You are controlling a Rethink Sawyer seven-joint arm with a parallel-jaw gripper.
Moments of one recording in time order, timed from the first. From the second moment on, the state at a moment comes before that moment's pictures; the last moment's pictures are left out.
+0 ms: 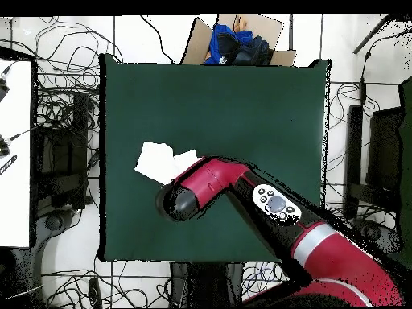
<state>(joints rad) -0.65 -0.56 0.82 1.95 -0.88 0.73 1.08</state>
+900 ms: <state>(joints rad) -0.65 -0.56 0.80 1.95 -0.88 0.66 1.08</state>
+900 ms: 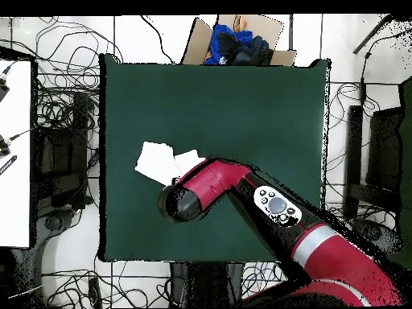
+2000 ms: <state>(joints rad) -0.70 -0.59 0.83 1.96 -0.85 0.52 1.08</state>
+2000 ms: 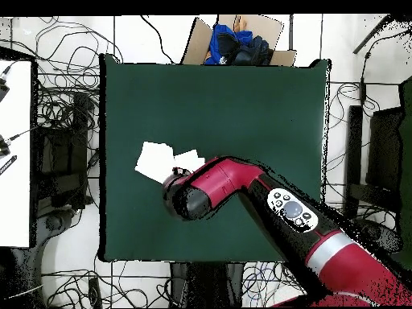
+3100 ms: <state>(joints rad) -0.65 -0.62 0.82 1.96 -0.85 0.50 1.08</state>
